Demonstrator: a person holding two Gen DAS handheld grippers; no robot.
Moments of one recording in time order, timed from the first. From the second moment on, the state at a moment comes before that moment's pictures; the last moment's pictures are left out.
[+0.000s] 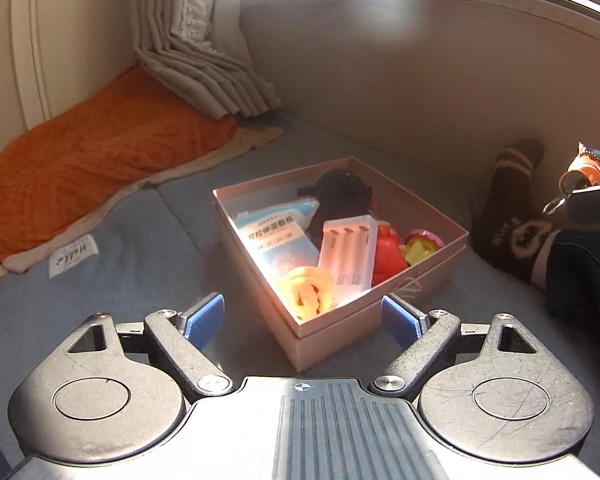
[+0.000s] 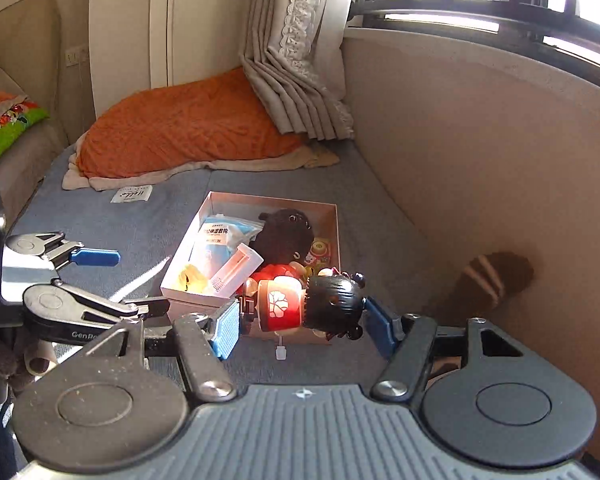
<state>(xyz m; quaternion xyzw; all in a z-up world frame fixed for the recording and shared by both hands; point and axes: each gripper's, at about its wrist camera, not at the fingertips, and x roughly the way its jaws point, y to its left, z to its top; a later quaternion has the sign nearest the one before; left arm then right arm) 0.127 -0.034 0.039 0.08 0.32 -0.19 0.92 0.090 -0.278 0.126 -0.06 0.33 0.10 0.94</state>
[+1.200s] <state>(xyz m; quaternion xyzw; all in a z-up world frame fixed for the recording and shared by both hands) 0.110 0.031 -0.018 -0.05 0.38 -0.16 0.91 0.270 -0.228 0.073 0.03 0.41 0.10 0.91</state>
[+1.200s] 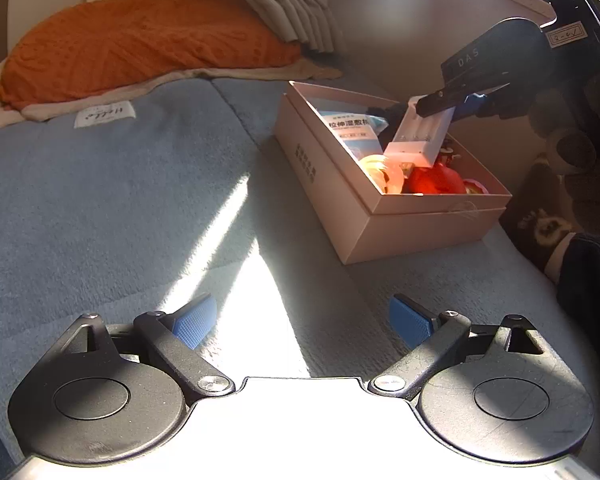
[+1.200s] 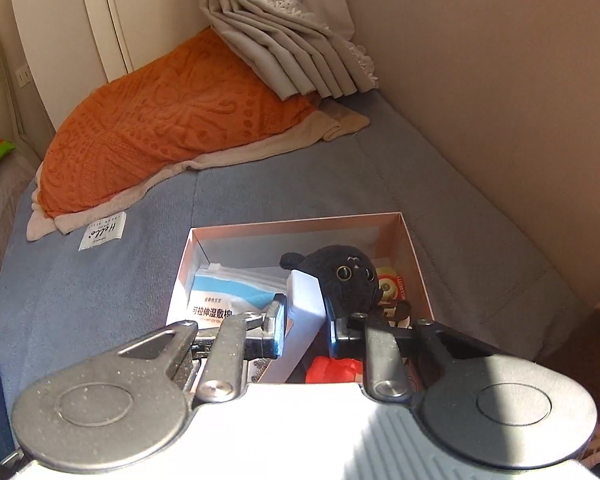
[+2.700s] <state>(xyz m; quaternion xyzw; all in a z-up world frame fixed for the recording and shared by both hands) 0.111 0.027 -0.022 -0.05 0.39 -0.16 0.90 0.253 -0.204 0.083 -0.06 0.39 0.09 0.91</state>
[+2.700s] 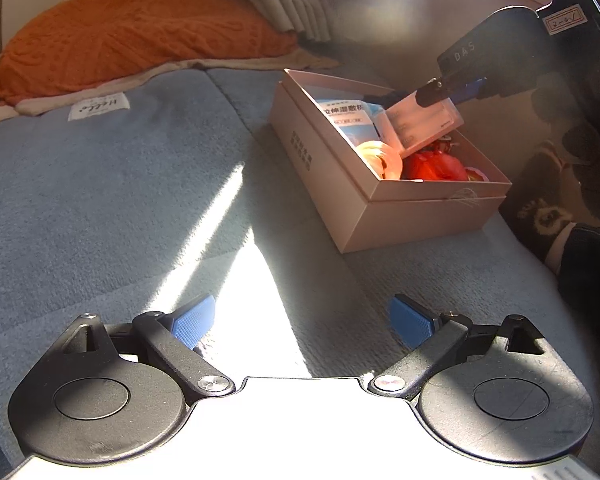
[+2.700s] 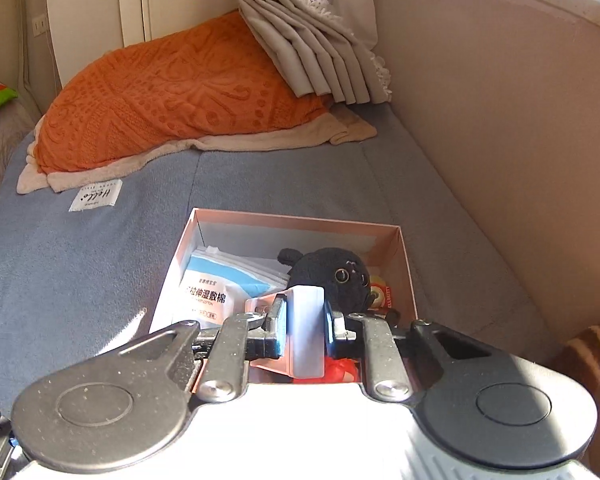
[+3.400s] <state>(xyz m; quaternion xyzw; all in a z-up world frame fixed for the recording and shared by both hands) 0.110 0.027 -0.021 -0.04 0.39 -0.16 0.90 0.248 -0.218 0.065 0.01 0.36 0.03 0.93</state>
